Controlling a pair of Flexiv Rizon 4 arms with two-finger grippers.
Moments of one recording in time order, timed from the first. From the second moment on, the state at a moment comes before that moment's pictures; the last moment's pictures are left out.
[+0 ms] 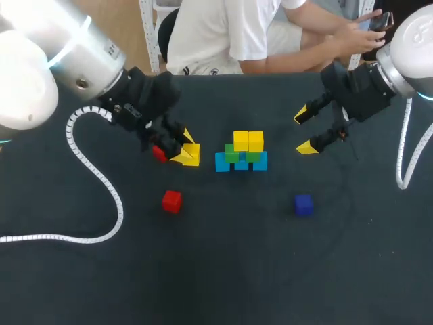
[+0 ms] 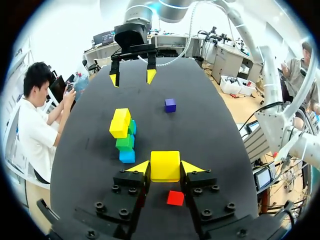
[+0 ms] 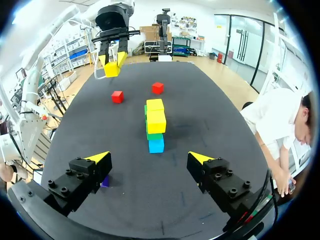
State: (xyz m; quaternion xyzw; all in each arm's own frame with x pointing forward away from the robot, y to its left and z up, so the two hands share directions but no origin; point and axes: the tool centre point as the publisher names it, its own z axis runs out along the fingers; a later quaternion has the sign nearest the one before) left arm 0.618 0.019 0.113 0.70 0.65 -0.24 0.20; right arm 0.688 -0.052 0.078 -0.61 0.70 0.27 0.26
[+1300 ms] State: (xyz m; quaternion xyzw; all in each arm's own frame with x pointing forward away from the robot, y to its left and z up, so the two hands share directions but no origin) left arm 0.604 -0.044 0.123 0.66 0.68 -0.21 0.26; right arm 0.688 -0.052 0.078 -0.61 0.70 0.27 0.26
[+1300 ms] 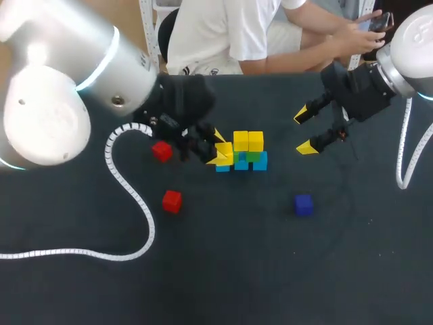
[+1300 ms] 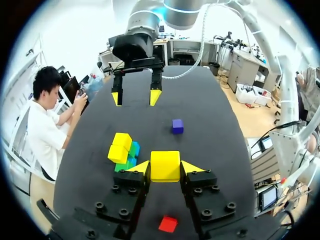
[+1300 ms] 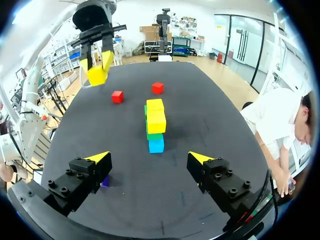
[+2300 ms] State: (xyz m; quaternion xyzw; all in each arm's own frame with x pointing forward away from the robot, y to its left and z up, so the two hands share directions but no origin) left arm 0.637 -0.051 0.096 0.64 0.69 -0.23 0.23; right arm 0.688 -0.052 0.078 -0.61 0.70 0.27 0.26
